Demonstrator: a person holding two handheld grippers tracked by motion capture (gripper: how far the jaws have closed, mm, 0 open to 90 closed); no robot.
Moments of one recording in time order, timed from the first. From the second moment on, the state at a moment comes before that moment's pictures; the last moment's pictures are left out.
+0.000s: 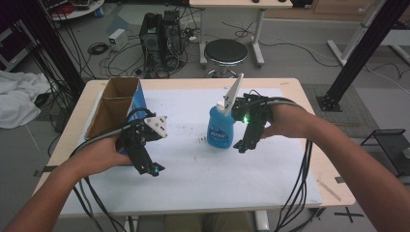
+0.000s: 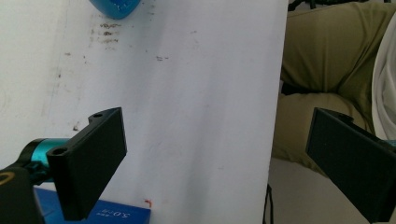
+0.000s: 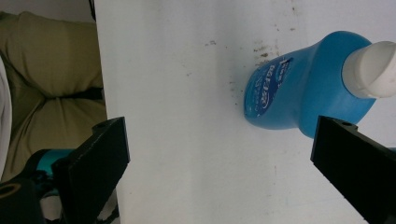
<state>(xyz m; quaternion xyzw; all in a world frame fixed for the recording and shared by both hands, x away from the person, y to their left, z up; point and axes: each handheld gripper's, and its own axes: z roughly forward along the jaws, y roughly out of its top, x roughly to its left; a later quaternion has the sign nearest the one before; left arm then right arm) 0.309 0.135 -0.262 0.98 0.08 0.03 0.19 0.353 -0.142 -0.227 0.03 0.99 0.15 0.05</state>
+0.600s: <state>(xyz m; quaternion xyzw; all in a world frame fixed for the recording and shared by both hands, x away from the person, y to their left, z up) 0.309 0.131 -0.261 0.98 0.08 0.03 0.19 0.351 -0.150 -0.223 0.04 0.99 0.15 0.06</state>
